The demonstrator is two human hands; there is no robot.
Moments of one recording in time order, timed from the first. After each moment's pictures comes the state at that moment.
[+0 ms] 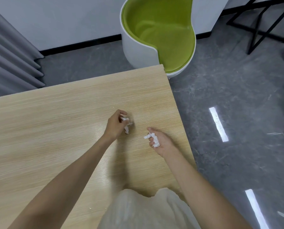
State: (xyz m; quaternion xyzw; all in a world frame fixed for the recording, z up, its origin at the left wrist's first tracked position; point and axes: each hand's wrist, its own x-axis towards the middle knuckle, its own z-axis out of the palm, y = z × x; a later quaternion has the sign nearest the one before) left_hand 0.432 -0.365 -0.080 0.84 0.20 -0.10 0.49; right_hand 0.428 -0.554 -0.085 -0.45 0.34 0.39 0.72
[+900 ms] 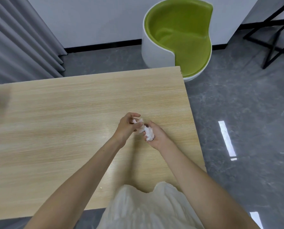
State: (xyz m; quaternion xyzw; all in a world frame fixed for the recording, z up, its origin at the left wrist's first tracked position) left_hand 0.359 -0.369 -0.030 0.68 0.27 -0.11 0.67; right_hand 0.397 -0.494 -0.066 -0.40 0.31 0.46 0.73
